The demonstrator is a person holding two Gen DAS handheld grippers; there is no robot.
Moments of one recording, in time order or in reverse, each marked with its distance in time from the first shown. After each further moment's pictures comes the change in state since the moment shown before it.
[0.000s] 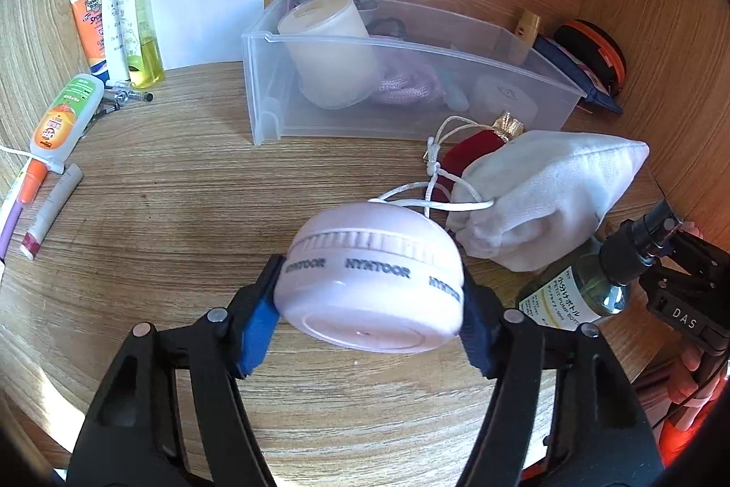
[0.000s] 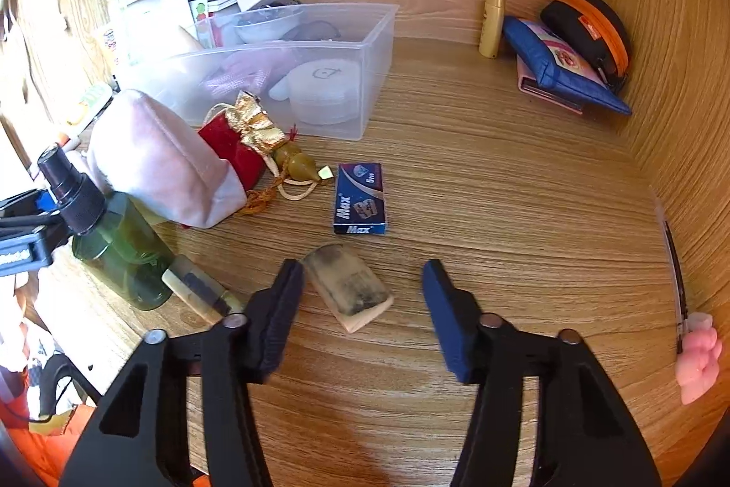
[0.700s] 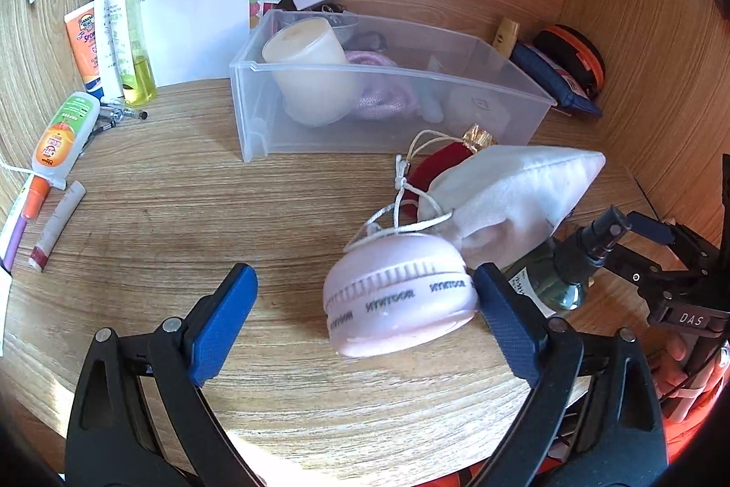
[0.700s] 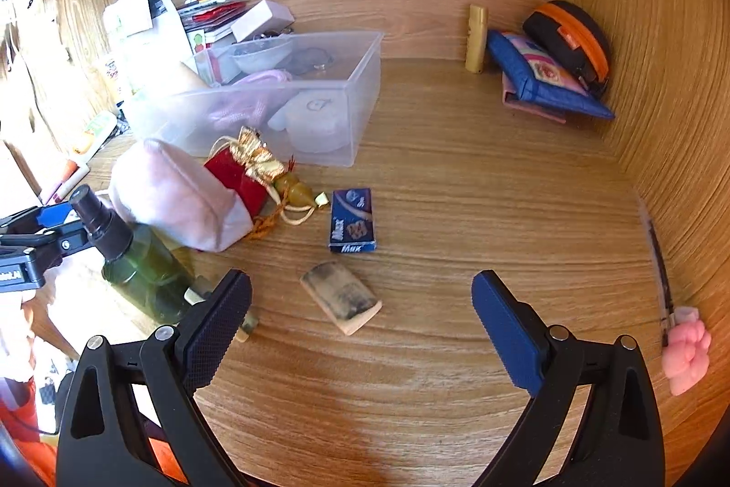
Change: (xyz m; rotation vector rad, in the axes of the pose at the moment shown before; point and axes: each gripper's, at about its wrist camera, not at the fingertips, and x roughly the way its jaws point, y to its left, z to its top) left arm -0.016 -0.008 0.004 0.031 -0.002 -0.035; right arm -0.017 -0.008 0.005 0.068 -0.039 0.022
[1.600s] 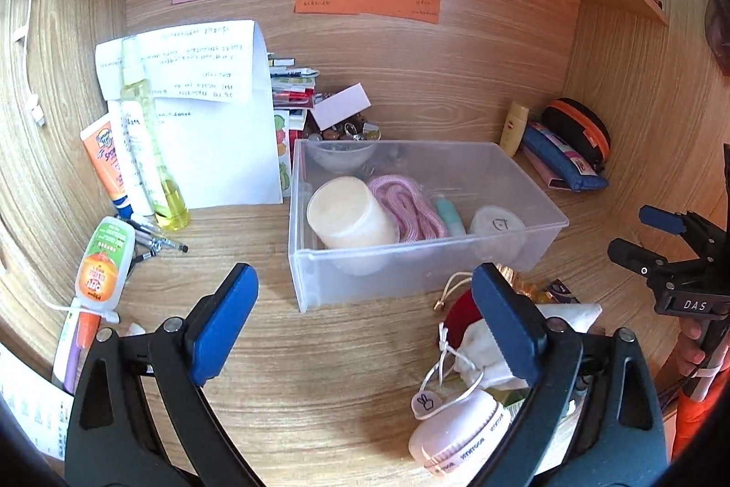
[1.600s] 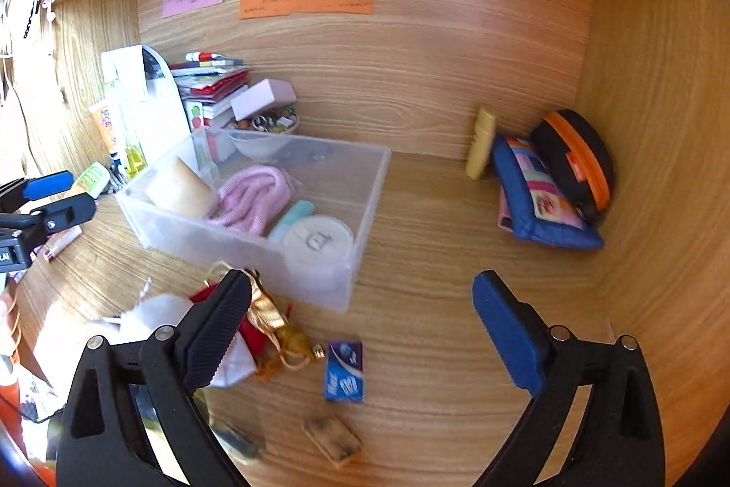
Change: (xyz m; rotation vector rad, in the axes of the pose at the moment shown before) left arm -0.035 0.025 0.075 0.056 -0.185 0.027; right arm -0.017 0.007 0.079 -0.072 -0.126 -0.082
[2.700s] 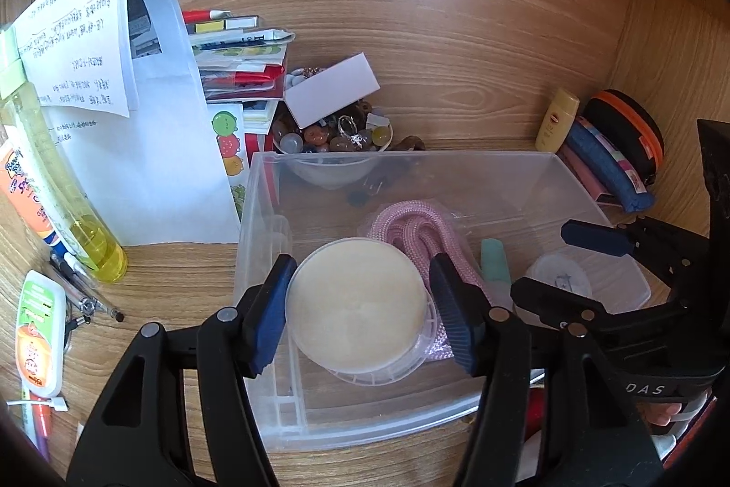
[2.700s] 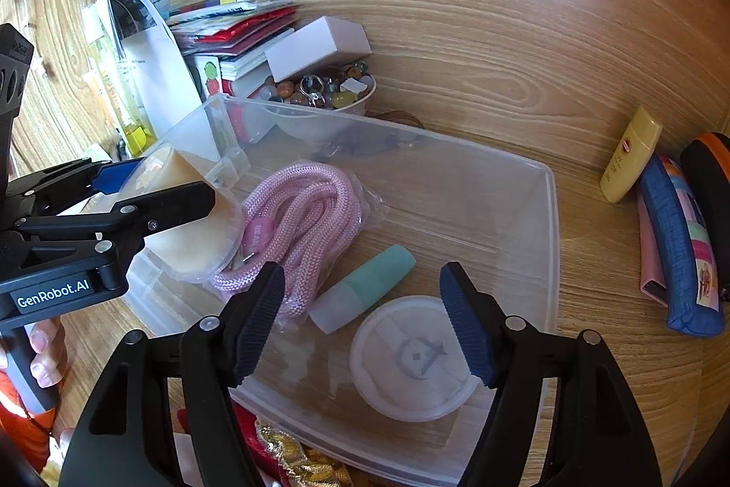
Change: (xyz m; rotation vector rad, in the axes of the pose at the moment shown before) left arm 0.120 0.007 0.057 0.000 0.102 -0.007; right arm 0.133 0.051 0.064 -0.091 0.147 0.201
